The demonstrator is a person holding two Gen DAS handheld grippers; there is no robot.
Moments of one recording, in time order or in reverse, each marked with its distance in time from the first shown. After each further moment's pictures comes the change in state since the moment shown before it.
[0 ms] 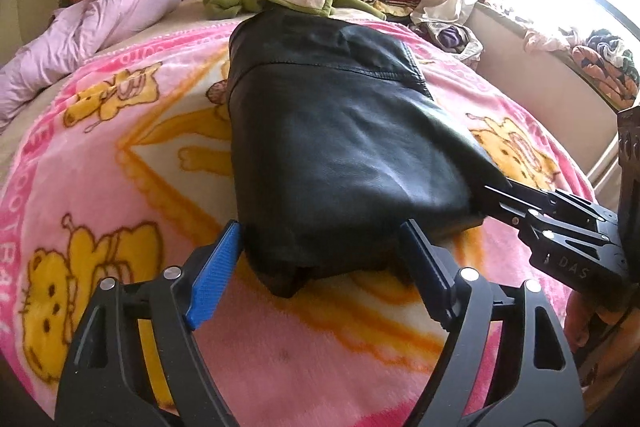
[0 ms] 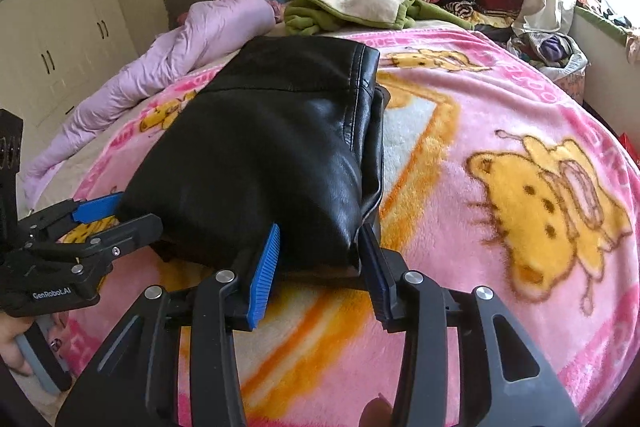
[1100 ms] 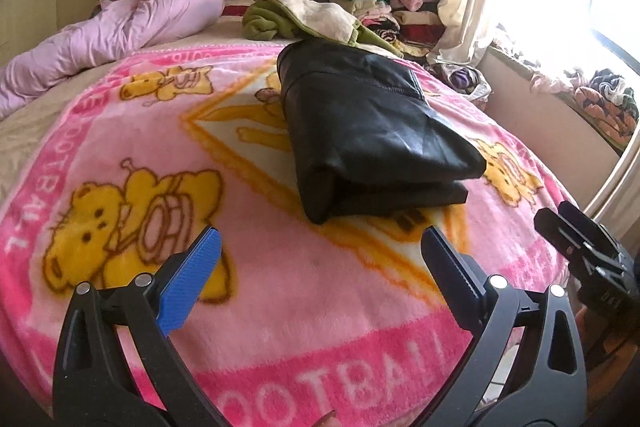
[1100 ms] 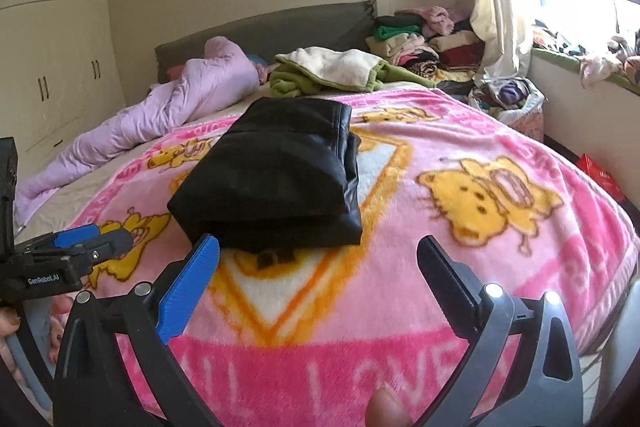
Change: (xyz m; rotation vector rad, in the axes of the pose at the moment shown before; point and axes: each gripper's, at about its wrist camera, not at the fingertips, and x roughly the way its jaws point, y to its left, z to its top) left arm -0.078 0.019 -0.066 -0.105 -0.134 0.030; right arm -0.100 0.035 -0.071 0.013 -0.254 -0.122
